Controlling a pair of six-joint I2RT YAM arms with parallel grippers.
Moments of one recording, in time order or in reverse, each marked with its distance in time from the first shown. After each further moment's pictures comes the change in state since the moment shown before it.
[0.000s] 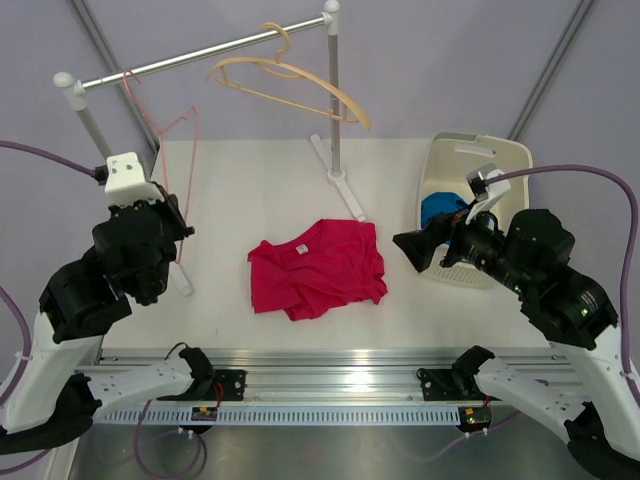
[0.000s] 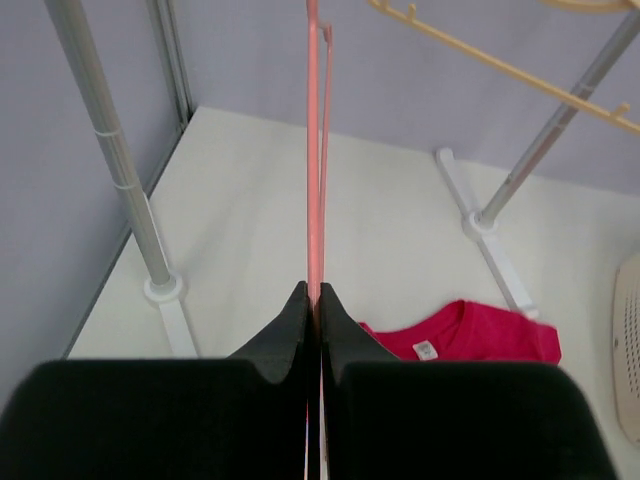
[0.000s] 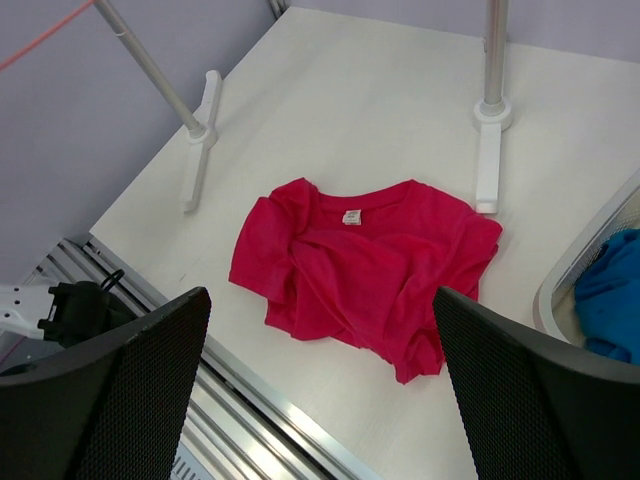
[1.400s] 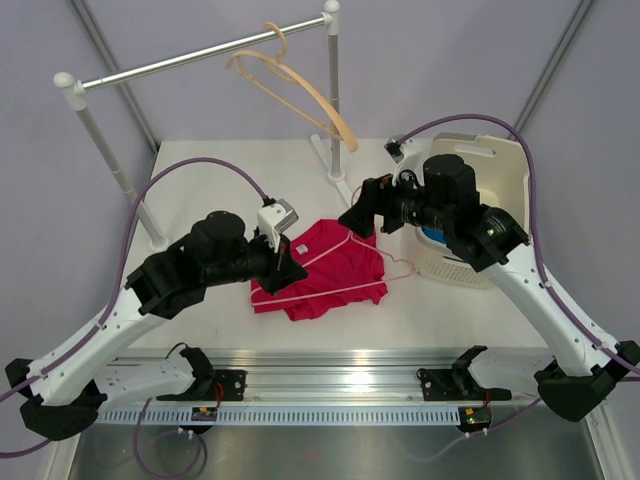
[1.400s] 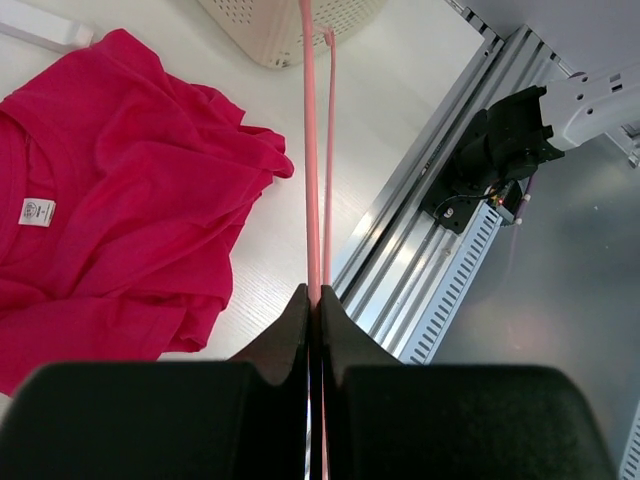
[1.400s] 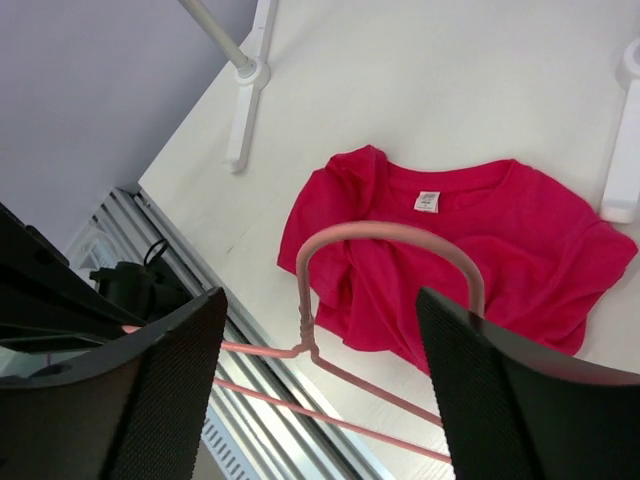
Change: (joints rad) left arm 0.000 0.090 -0.317 0.234 1.230 0.124; right arm 0.000 0.388 0.065 0.149 -0.215 0.066
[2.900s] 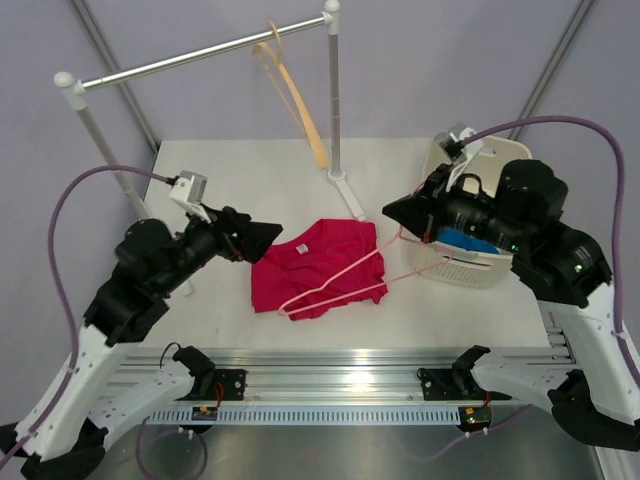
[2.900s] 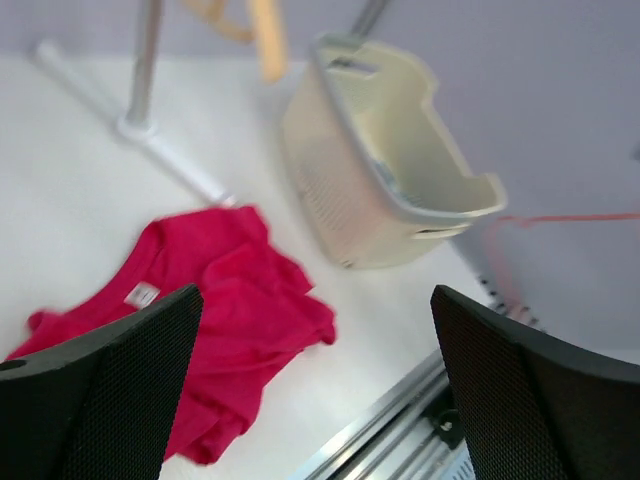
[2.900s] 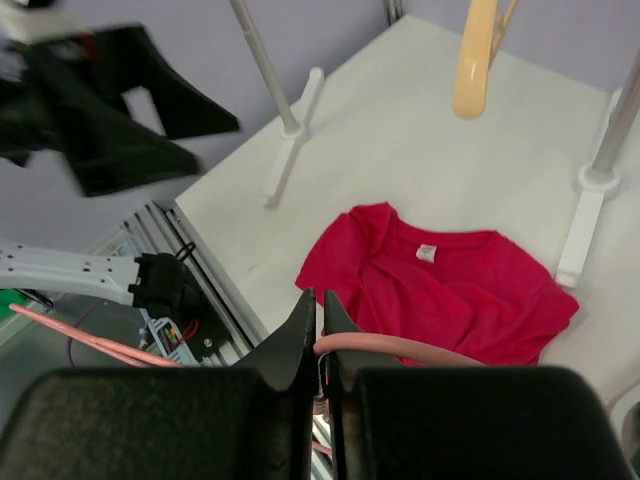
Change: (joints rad) left arm 0.280 -0.208 -0.138 0.261 -0.176 -0.231; right arm 0.000 -0.140 0.276 -0.205 -0.038 -0.118
